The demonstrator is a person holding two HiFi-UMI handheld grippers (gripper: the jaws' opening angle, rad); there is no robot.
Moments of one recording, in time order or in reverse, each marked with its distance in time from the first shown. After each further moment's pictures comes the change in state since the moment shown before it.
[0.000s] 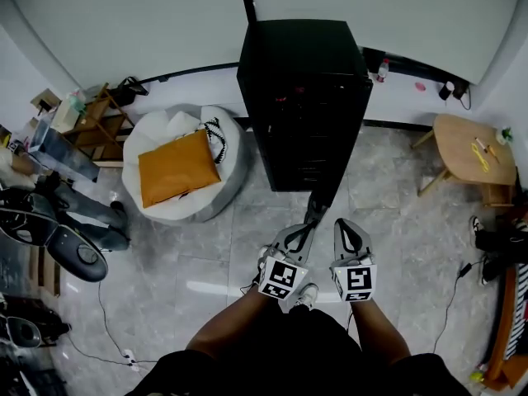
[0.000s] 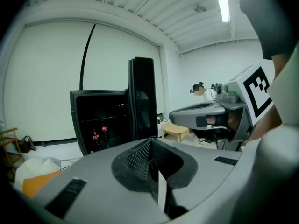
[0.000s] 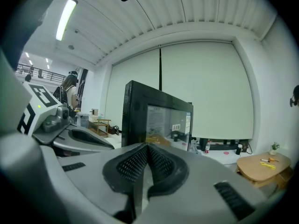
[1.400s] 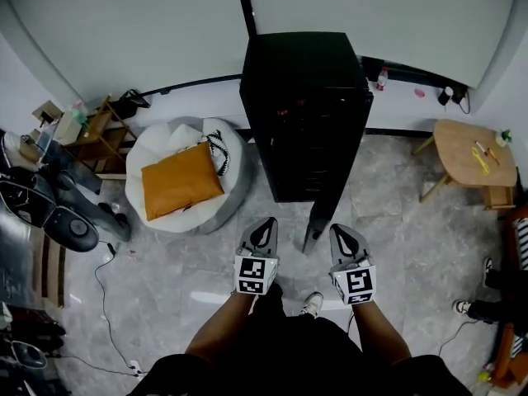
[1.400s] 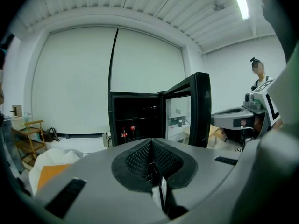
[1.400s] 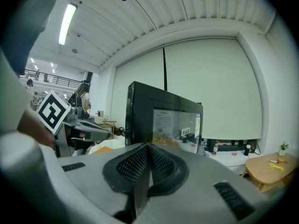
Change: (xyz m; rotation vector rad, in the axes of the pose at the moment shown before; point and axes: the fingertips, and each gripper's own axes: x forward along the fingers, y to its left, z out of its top) left arm -0.040 0.121 0.001 -0.114 -0.017 0.252; right arm 0.023 0.020 0.014 0.005 -0.004 0.081
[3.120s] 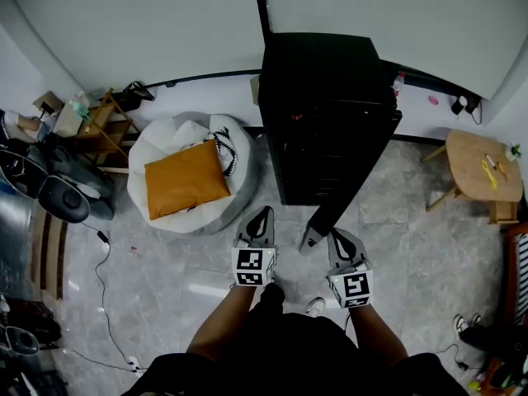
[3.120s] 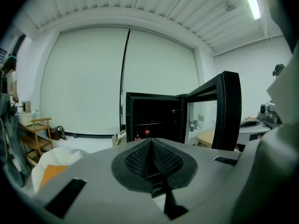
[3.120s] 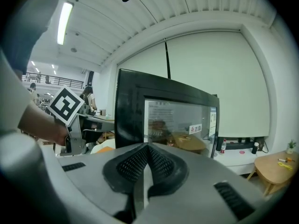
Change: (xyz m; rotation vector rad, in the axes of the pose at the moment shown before) left arm 0.043 0.083 0.018 -0.067 -0.026 0.094; right arm 0.070 0.018 0.000 0.019 0.038 0.045
